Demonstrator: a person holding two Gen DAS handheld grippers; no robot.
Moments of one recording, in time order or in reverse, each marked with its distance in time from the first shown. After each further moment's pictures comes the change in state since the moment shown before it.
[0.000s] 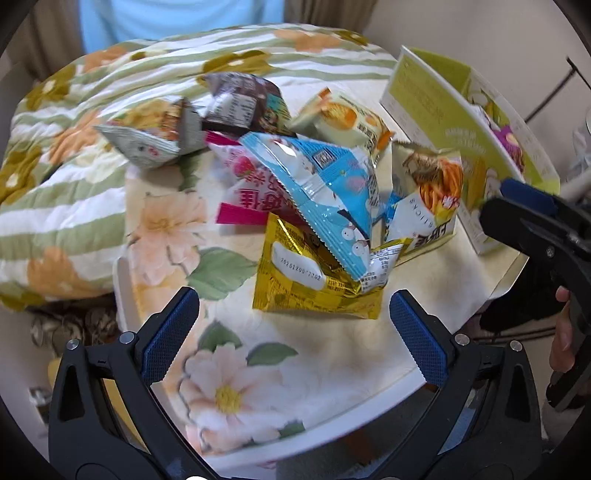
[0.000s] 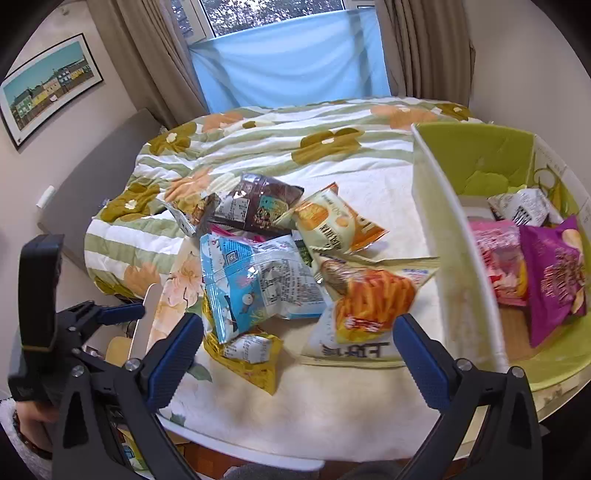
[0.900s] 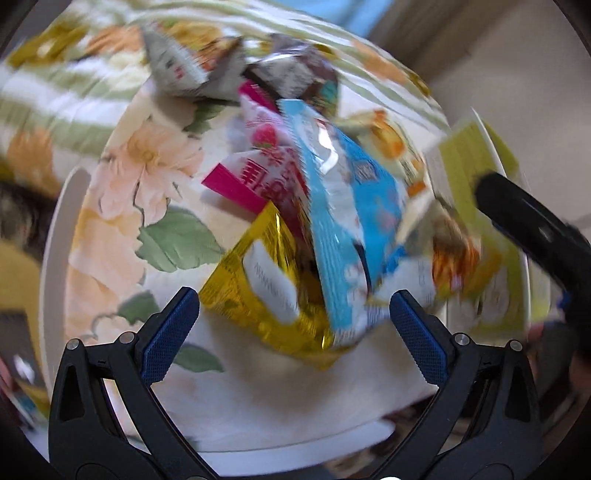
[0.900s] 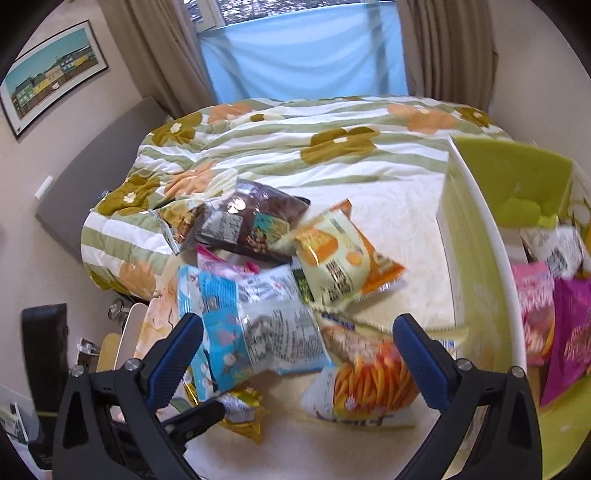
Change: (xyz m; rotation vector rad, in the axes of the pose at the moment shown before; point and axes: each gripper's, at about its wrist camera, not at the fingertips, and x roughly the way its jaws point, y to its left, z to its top) left arm 0.031 0.016 -0.003 -0.531 -0.029 -0.075; right arm 0.041 -0.005 0.052 -0.083 0.027 0.038
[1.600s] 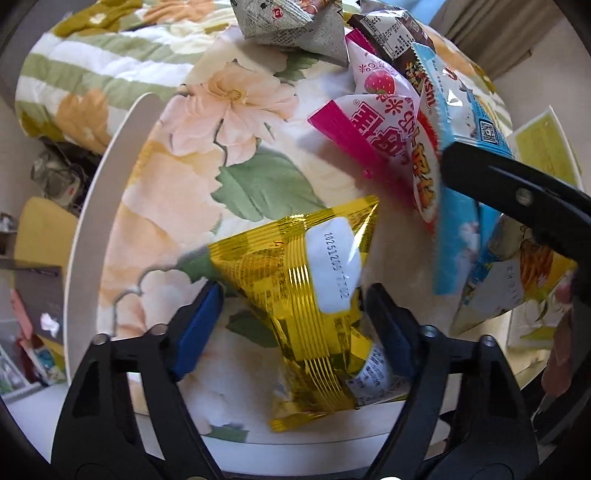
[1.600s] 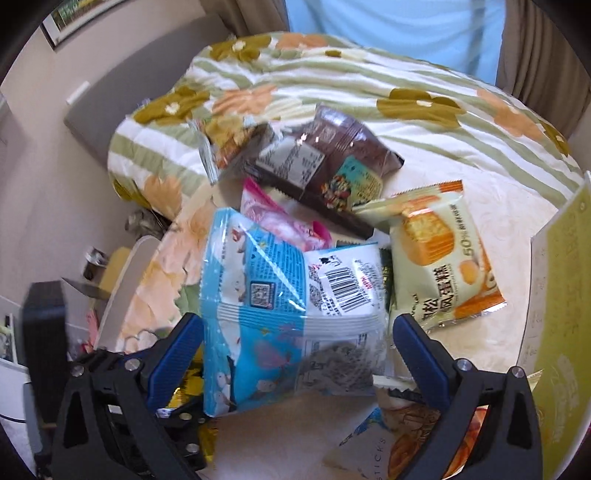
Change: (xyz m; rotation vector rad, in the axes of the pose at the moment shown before) left arm 0.016 0.029 -0.021 -0.051 0.061 0.237; right arm 0.089 0.047 -0.001 -0.254 0.274 0.099
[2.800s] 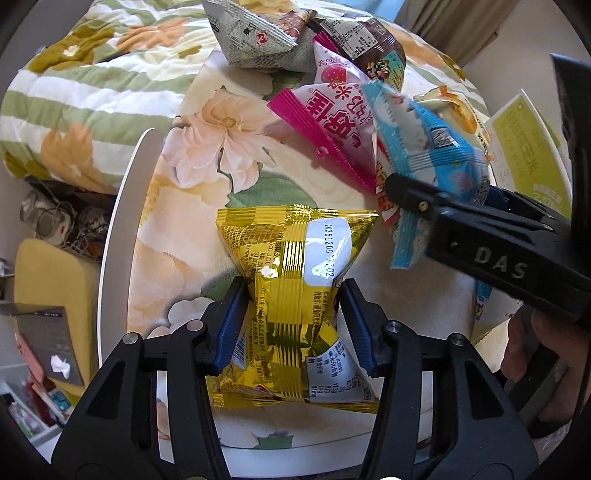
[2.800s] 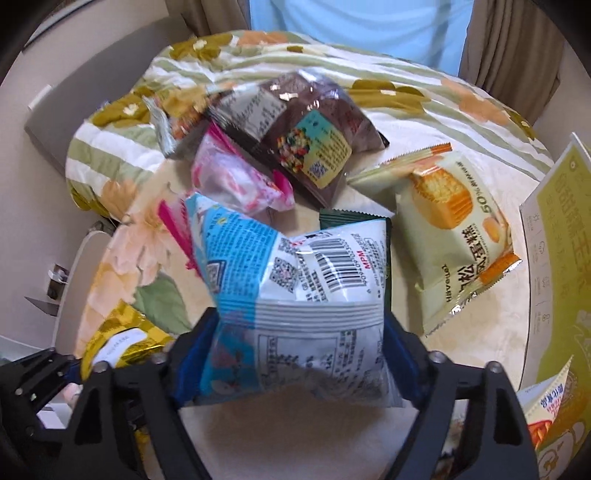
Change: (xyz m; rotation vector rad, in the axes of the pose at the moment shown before) left arm -0.011 0.017 0.004 0.122 -0.043 -0.064; right arm 0.023 0.006 -0.018 0.092 -0.063 -0.135
